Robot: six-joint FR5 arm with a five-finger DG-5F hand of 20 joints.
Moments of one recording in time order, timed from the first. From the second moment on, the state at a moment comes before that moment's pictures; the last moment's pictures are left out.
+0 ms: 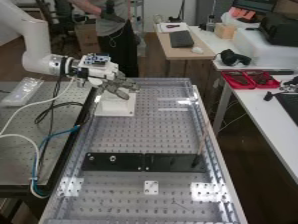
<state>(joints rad) 2.20 -1.69 -2.29 -2.52 -0.89 -0.49</state>
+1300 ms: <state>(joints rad) 2.16 -1.71 -2.25 -2.58 -0.92 -0.46</state>
